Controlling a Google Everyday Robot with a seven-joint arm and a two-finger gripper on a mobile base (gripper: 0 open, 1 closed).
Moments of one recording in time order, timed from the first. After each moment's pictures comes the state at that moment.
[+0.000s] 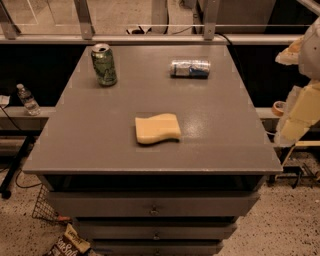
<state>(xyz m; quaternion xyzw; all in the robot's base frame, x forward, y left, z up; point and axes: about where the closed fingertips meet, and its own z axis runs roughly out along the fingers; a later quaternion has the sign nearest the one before) 0.438 -0.213 0.988 -0.60 0.78 -0.05 0.18</state>
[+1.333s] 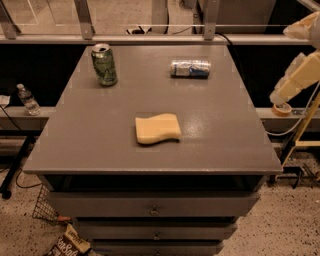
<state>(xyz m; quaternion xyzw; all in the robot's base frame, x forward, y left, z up) 0.531 -0.248 1.001 -0.56 0.77 0.00 0.31</state>
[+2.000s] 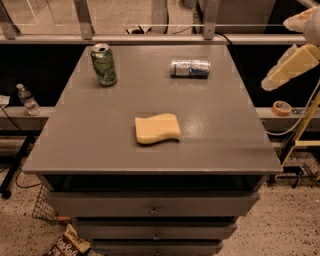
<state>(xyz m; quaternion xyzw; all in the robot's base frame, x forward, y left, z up) 0.577 -0.257 1.002 -0.53 0.76 0.00 0.37</state>
